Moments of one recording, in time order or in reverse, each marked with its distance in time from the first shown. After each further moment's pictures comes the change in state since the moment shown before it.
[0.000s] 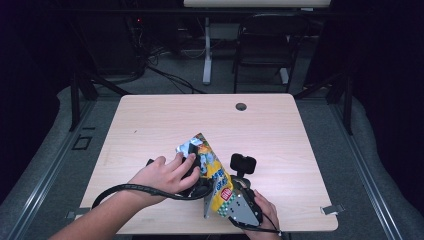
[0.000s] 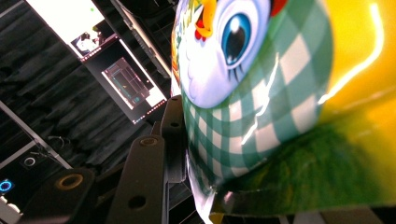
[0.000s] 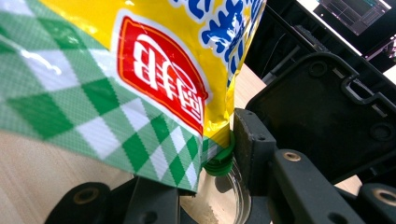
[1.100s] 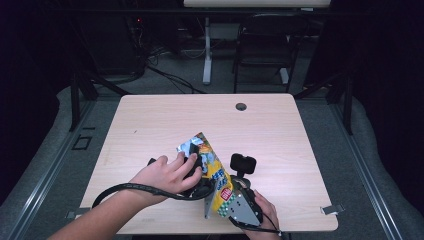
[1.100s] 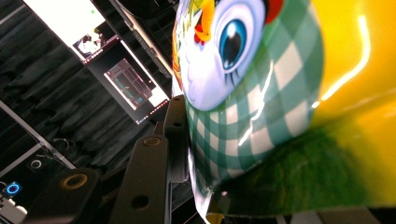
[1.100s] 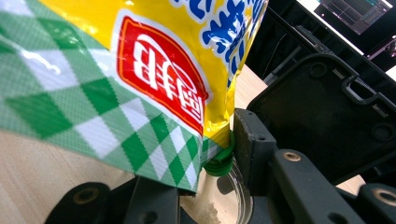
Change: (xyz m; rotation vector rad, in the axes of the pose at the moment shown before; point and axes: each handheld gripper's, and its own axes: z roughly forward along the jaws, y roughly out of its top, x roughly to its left) left arm 0.004 0.002 -0.003 0.014 0.011 0.042; right arm 0.000 0.000 0.000 -0.007 0.007 0.011
